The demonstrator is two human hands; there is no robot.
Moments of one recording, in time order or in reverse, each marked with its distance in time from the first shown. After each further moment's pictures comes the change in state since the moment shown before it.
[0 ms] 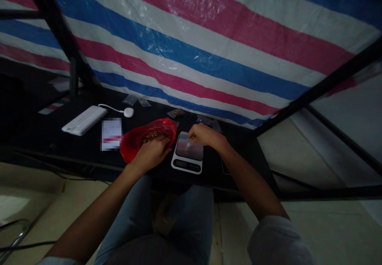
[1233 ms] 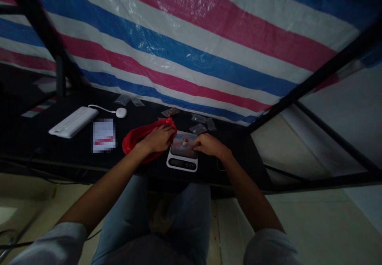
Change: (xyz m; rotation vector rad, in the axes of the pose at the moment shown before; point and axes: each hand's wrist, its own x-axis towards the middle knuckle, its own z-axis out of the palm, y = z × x) left_hand 0.069 -0.008 0.012 0.045 -0.066 0.272; right_hand -0.043 0.034 0.042 0.068 0.045 0.103
